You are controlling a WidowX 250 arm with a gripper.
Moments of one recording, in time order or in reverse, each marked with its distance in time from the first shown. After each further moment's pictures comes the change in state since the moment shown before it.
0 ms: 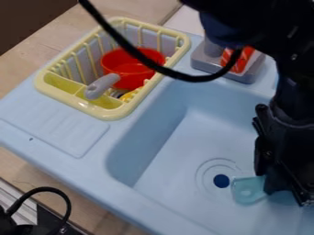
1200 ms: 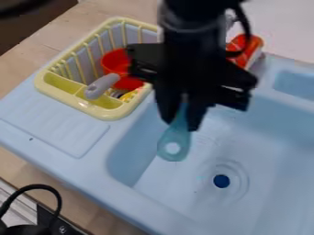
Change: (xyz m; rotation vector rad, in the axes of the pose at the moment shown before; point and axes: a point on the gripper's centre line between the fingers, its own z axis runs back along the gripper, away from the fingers) arm -0.074 0.035 0.098 0.146 -0.038 0.911
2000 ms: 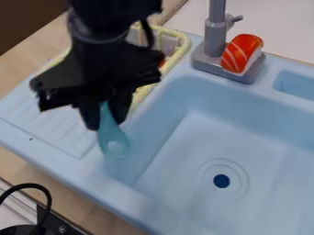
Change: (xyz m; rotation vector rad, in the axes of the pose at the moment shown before) arm -0.020 0.071 -0.003 0.189 -0.081 0.812
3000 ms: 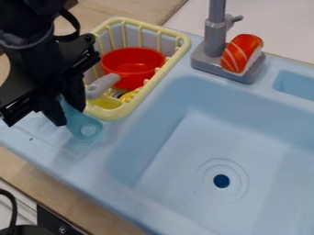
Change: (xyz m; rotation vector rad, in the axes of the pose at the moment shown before) arm 0.042 0.035 -0.025 -0.068 0.029 0.401
